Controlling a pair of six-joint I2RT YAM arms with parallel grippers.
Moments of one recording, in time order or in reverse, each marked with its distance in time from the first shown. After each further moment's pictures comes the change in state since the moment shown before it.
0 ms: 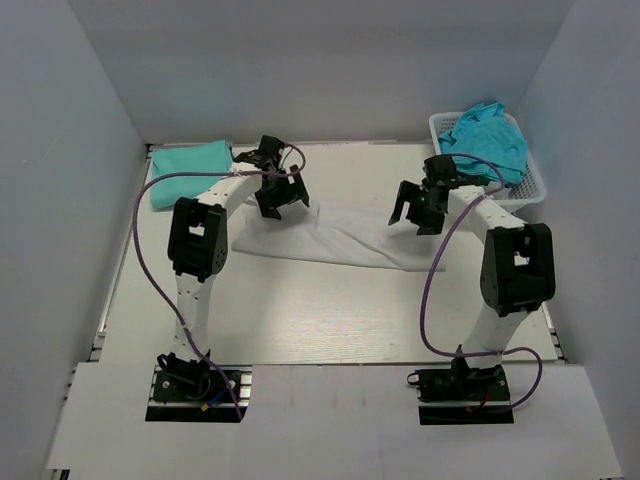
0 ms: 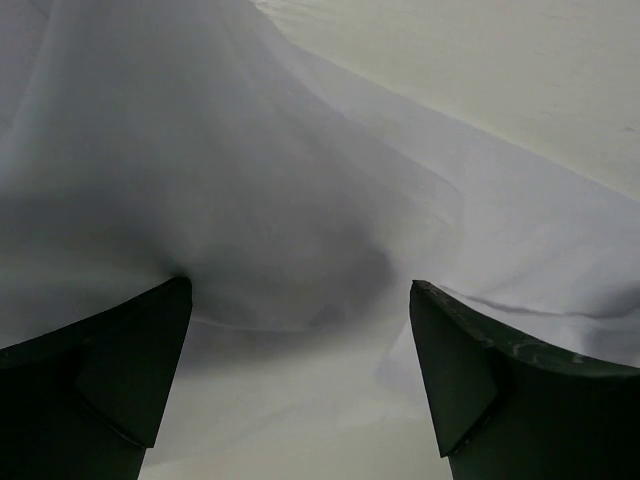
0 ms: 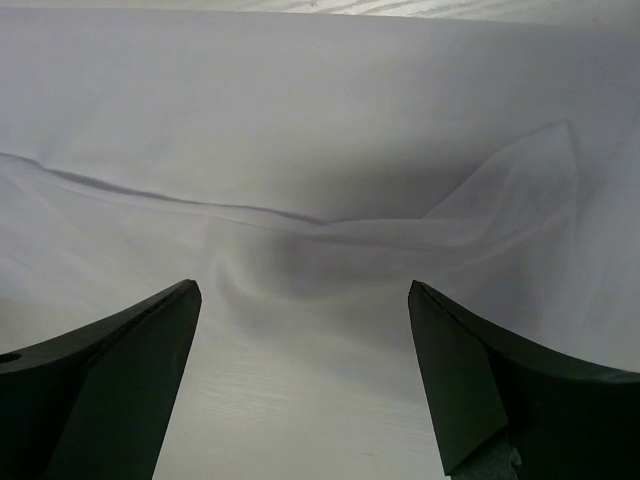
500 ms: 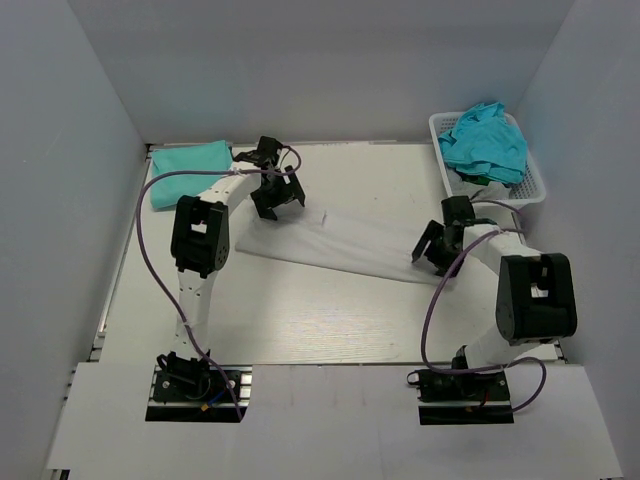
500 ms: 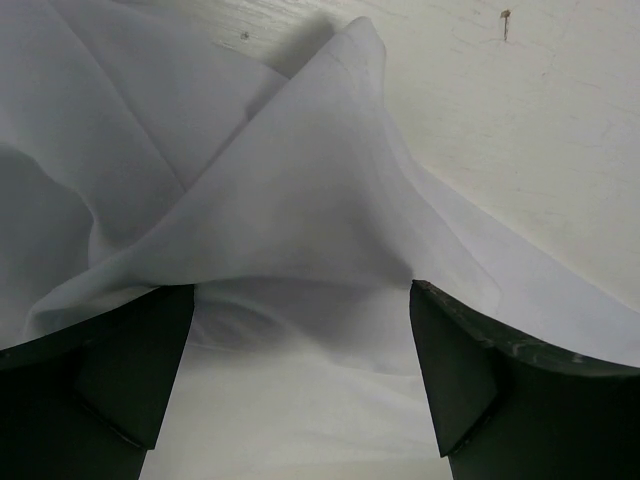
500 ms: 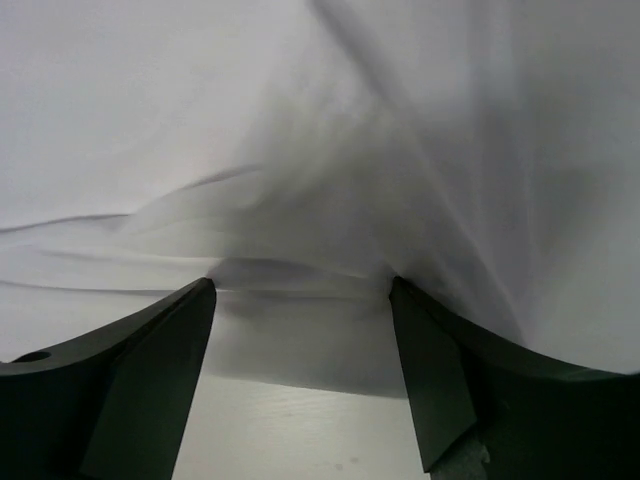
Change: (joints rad) left arm 0.020 0.082 0.054 -0.024 -0.054 -0.036; right arm -0.066 -0.167 -0.392 0.106 0.117 0.156
